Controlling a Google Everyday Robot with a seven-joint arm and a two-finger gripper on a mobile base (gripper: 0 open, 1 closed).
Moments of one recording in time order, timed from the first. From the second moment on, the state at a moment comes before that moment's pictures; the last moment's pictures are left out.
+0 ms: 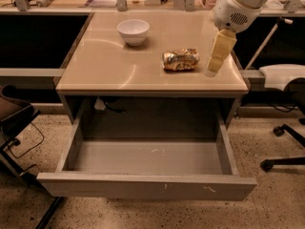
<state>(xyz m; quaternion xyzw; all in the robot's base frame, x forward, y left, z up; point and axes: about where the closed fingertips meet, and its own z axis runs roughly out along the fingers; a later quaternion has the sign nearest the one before) 0.614 -0.159 0.945 -0.63 0.75 0.00 0.20</state>
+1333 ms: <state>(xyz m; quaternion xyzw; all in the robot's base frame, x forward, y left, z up) 0.742 -0.075 0.875 -0.66 0.68 0.15 0.29</state>
